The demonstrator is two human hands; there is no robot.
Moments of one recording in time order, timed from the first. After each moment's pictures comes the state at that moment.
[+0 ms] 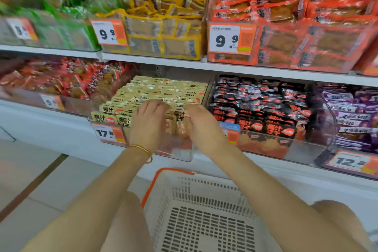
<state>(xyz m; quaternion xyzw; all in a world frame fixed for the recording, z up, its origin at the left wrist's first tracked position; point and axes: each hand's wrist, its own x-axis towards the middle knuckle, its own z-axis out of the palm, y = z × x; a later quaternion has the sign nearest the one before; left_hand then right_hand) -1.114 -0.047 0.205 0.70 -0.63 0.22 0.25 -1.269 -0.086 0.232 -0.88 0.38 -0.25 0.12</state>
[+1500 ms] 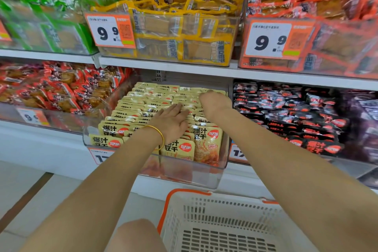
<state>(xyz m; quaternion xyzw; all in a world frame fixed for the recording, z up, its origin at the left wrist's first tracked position) -1.040 -0.141 0.208 0.70 -0.71 -0.08 -0.03 -1.172 -0.204 0.245 -0.85 0.53 0.02 -0.03</state>
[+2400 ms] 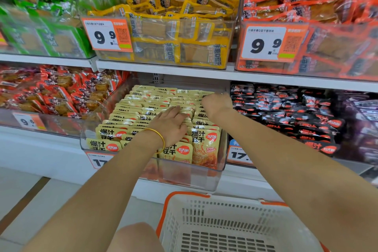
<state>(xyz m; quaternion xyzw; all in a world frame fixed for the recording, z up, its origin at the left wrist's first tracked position) -1.046 -0.141 0.209 0.71 -0.70 -0.08 0.01 -1.180 -0.222 0.236 -0.86 0.50 0.04 -0.10</state>
